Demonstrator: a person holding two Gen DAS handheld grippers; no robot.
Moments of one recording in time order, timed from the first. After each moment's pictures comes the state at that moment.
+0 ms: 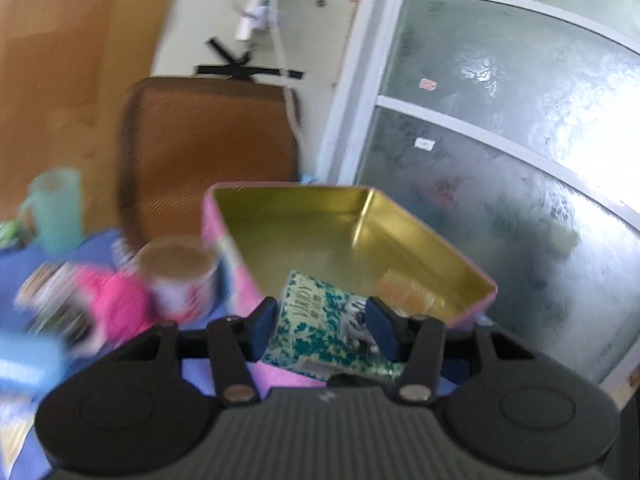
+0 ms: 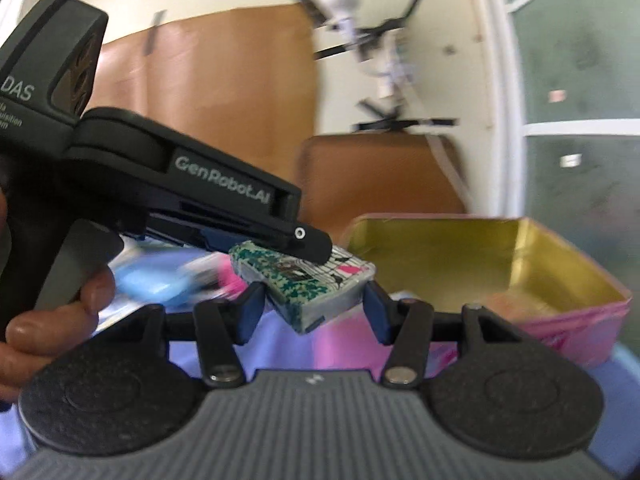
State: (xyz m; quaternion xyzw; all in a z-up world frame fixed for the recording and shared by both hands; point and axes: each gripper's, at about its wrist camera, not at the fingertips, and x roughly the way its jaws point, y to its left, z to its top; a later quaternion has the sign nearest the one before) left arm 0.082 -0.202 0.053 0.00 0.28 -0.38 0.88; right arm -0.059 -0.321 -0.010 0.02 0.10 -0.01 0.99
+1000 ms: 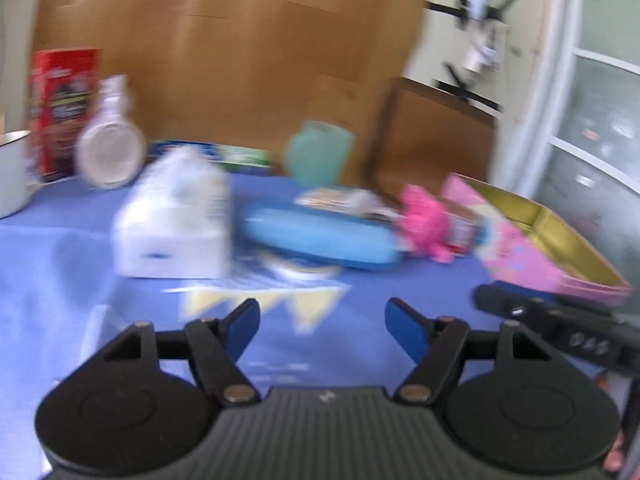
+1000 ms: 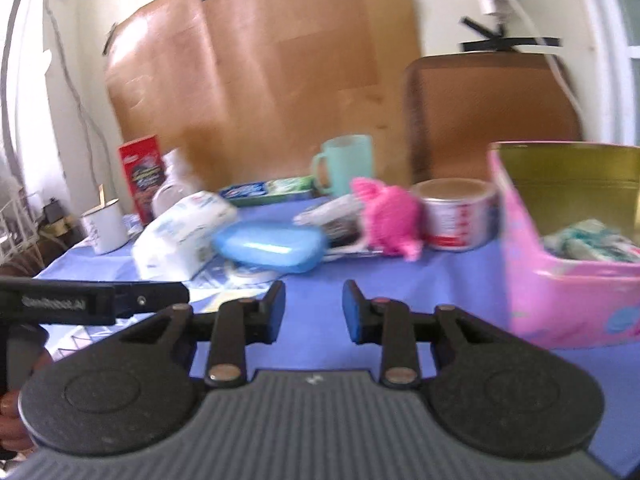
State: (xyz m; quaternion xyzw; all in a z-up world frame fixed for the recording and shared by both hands) left arm 0.035 0.042 -0.016 -0.07 0.28 -0.15 0.94; right arm -0.011 -0.209 -0.029 0.06 0.21 0.15 0.96
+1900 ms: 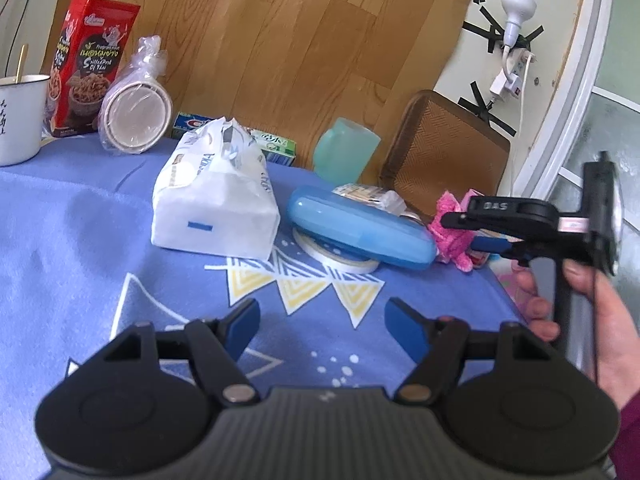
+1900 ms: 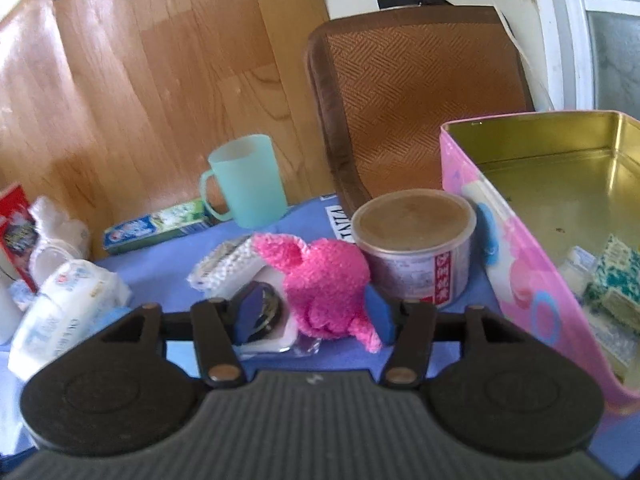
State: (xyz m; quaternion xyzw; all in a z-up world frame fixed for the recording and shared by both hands) left arm 0.048 0.079 -0.042 -0.14 0.29 -0.18 0.93; right arm 0.120 -0.220 -0.036 0.12 0.27 -0.01 0.96
